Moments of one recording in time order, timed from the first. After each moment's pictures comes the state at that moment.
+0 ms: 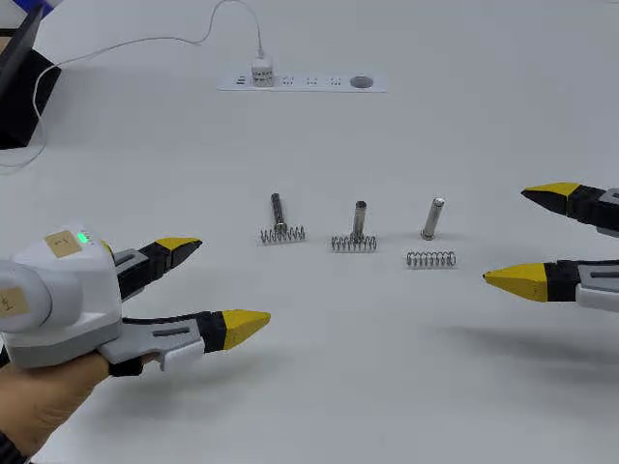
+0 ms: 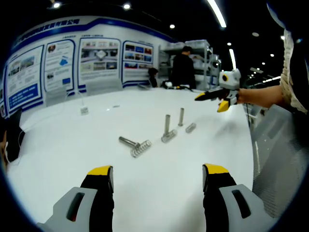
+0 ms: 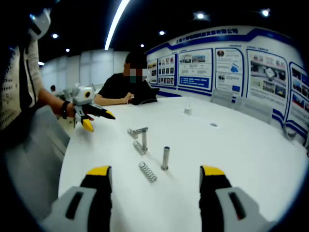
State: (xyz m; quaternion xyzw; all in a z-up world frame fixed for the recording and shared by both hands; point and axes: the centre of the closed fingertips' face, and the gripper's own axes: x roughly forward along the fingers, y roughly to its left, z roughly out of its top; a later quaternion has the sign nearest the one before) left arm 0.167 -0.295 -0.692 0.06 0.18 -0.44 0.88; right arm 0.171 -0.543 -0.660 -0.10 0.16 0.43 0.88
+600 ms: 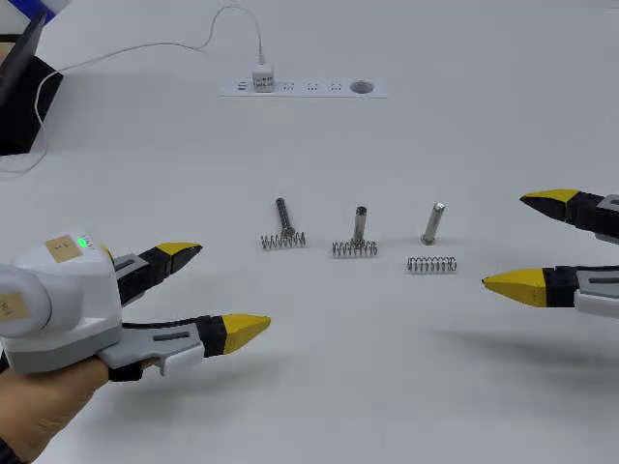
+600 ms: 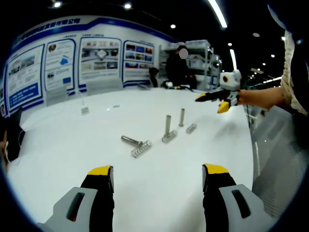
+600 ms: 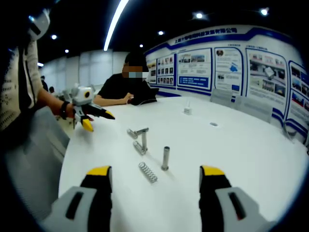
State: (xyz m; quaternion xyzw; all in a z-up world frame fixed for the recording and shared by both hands) left arm 0.168 -0.294 -0.691 0.06 0.18 -0.44 0.88; right arm 0.172 -0.541 -0.661 -0.09 0.16 0.43 0.88
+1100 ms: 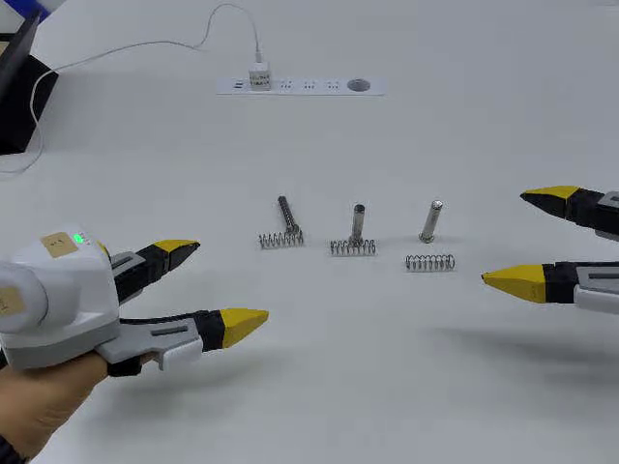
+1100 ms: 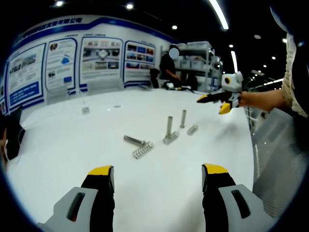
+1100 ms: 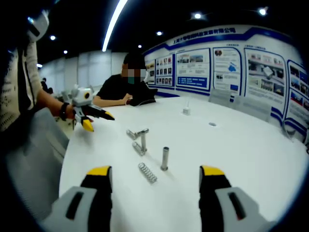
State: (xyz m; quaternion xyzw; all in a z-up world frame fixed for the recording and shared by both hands) left arm 0.172 -0.294 -0.691 0.05 0.18 -0.44 0.88; right arm 0.171 -0.543 -0.659 -0.09 0.16 0.42 0.89
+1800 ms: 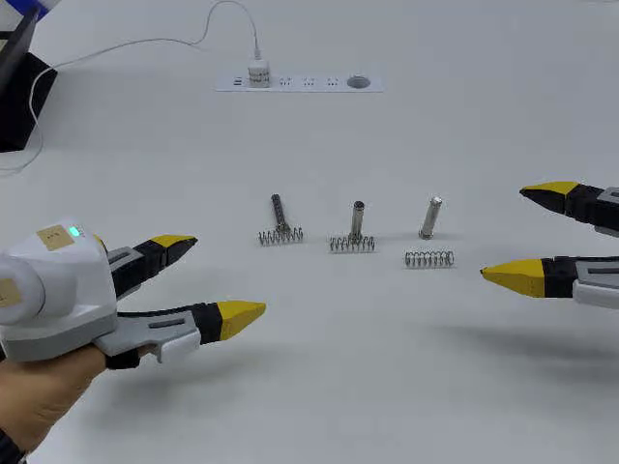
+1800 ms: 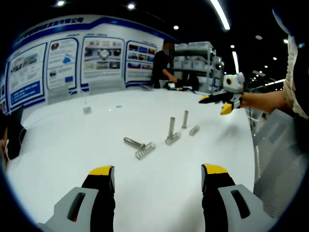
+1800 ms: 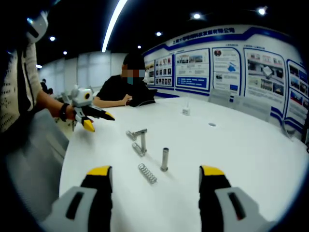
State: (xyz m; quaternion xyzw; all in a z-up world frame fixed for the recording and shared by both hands) left arm 0.176 -0.291 -0.688 0.05 0.18 -0.43 0.88; right arm 0.172 -0.543 -0.658 -0.09 0.16 0.42 0.89
